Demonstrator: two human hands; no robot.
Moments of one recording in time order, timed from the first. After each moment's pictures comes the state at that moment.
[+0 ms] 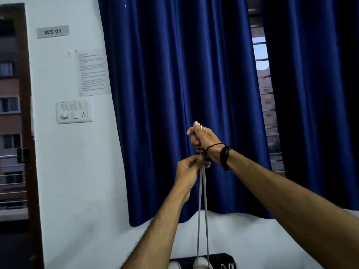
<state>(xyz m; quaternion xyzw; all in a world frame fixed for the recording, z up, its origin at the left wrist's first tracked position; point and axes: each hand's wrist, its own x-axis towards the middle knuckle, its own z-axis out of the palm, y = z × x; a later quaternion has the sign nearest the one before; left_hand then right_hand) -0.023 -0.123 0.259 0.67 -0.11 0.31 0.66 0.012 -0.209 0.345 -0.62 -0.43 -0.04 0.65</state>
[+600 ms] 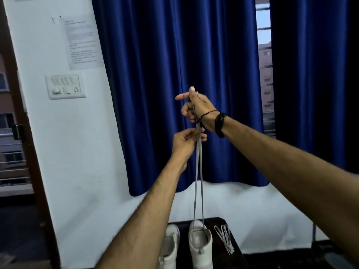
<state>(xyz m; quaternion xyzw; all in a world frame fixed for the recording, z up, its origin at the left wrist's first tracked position) -0.028 -0.126 0.260 0.66 -0.10 0.33 0.67 -0.005 -0.209 0.357 -0.60 -0.46 -0.06 0.65</state>
